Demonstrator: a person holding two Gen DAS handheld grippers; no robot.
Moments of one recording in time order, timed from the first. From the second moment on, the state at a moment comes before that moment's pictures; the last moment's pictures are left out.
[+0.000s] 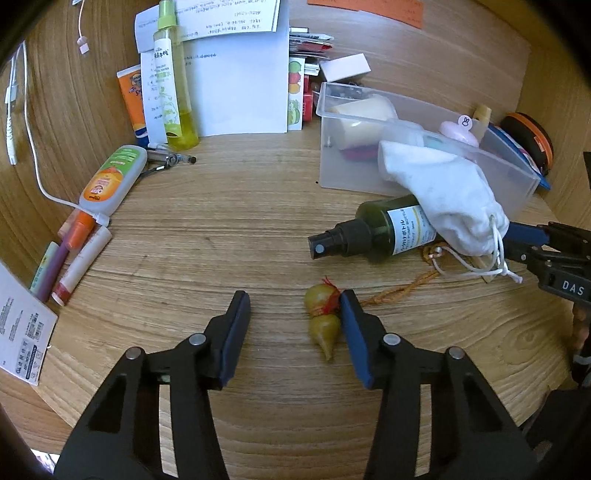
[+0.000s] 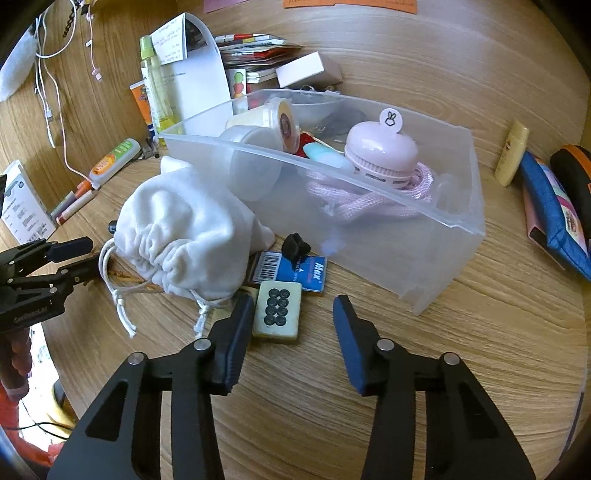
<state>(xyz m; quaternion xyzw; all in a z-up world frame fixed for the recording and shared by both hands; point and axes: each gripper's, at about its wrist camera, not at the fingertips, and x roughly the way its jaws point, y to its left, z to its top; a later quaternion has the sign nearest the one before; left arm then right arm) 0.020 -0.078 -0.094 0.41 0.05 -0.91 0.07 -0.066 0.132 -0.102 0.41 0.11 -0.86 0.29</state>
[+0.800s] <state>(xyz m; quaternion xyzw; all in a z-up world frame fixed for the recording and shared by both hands) 0.023 -0.076 -0.091 0.39 0.07 -0.92 0.04 -0.063 0.138 -0.091 0.40 0.10 -0.86 0.31</state>
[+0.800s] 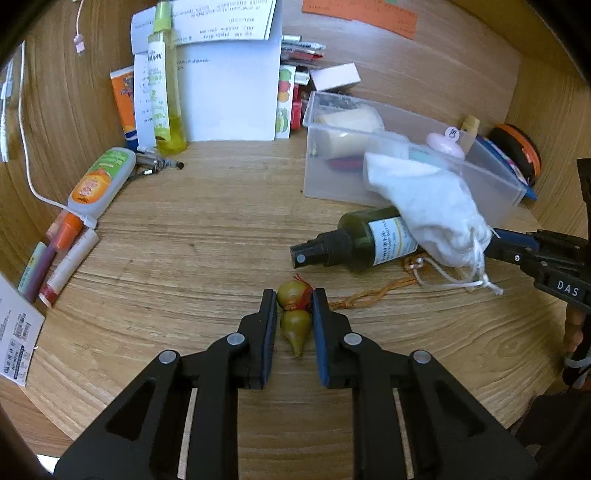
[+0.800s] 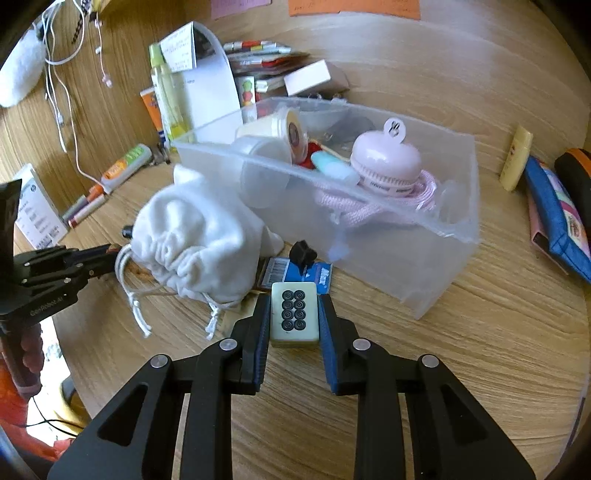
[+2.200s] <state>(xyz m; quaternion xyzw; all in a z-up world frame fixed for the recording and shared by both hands) -0.030 -0.058 -0.008 0.31 0.09 -0.95 -0.01 -0.092 0.176 -0.023 0.31 0.05 -0.90 0.30</state>
